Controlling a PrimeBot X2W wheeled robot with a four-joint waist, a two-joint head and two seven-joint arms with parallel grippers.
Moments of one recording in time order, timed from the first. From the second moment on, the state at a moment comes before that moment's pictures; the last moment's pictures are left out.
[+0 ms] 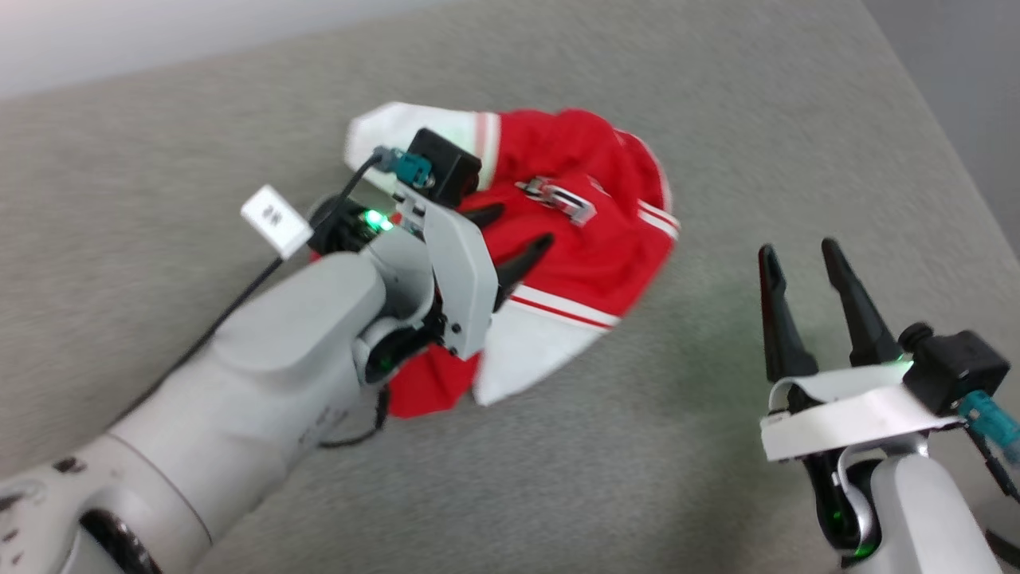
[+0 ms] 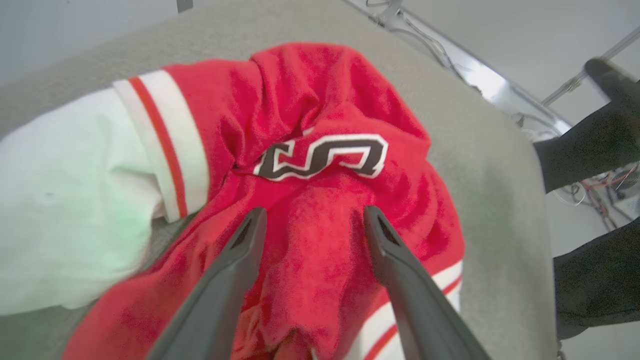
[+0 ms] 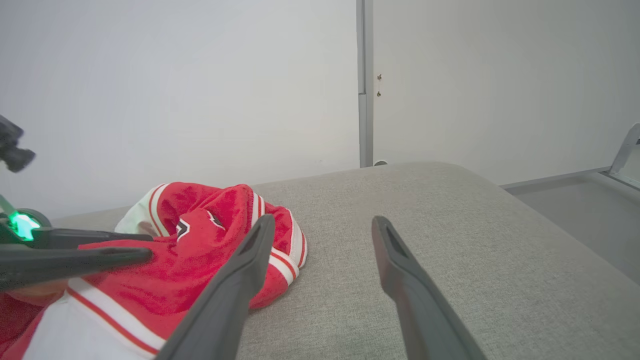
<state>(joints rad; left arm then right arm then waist) -1.13 0.37 -1.24 0.65 -1.16 -0.13 0.10 -0.31 -0.05 0.09 0.19 0.29 0.13 -0.26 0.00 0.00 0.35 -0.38</state>
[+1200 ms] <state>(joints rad) -0.12 0.40 -0.25 0.34 -0.61 -0.08 -0.26 -0.03 -0.19 -0.08 0.21 0.17 0.13 -0.26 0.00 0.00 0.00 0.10</state>
